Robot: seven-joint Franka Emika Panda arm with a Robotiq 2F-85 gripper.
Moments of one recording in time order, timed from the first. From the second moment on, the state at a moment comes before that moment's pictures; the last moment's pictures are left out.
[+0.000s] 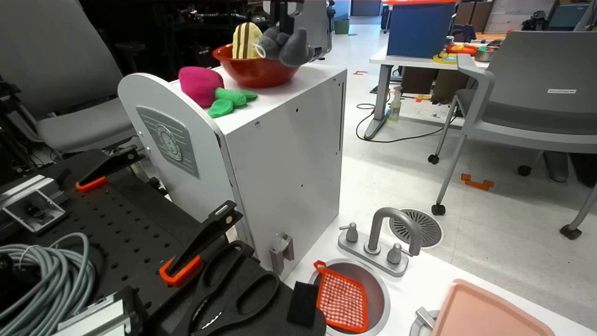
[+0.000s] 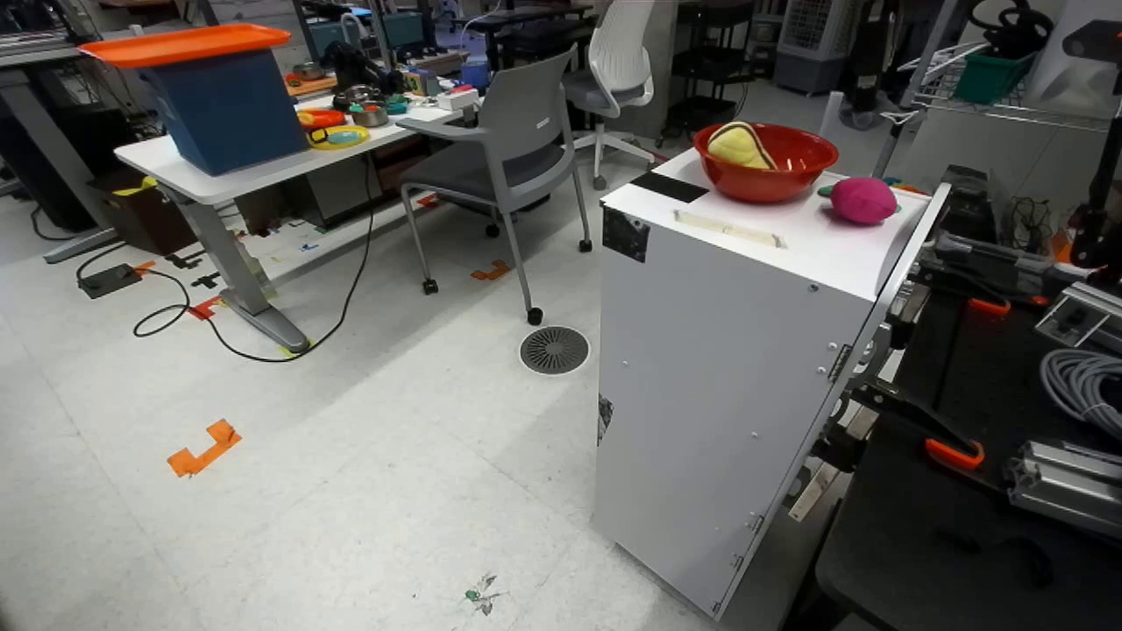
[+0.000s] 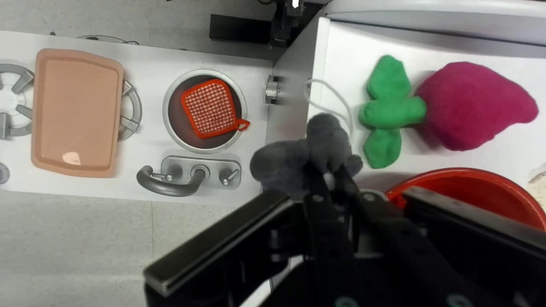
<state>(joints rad) -0.14 0.14 -0.08 -2.13 0.00 2.09 -0.37</state>
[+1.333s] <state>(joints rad) -0.18 0.07 -0.16 -2.21 -0.11 2.18 -0.12</state>
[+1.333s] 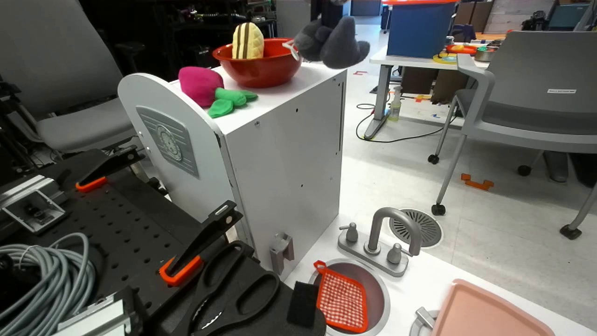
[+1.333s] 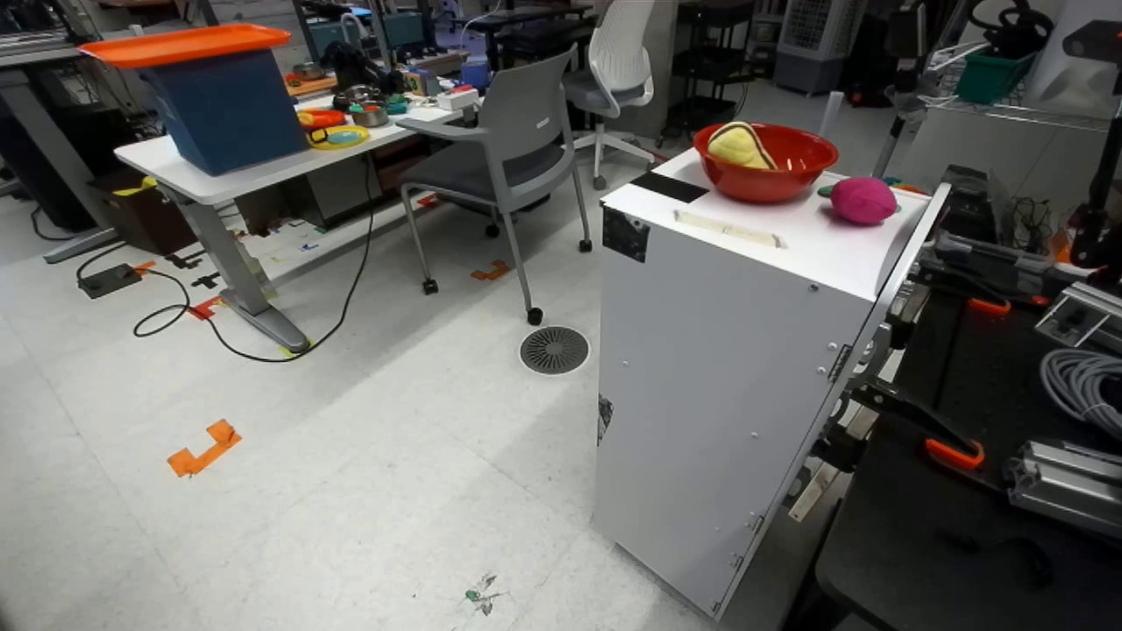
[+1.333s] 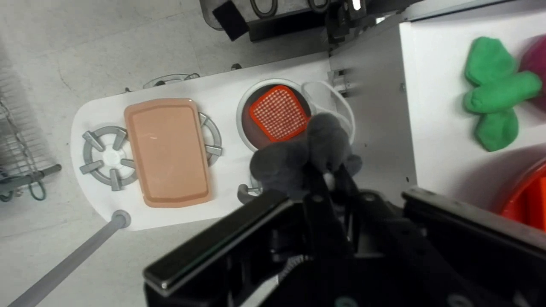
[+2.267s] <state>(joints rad) -0.17 0.09 -0.15 -2.21 -0.27 2.20 -0.03</state>
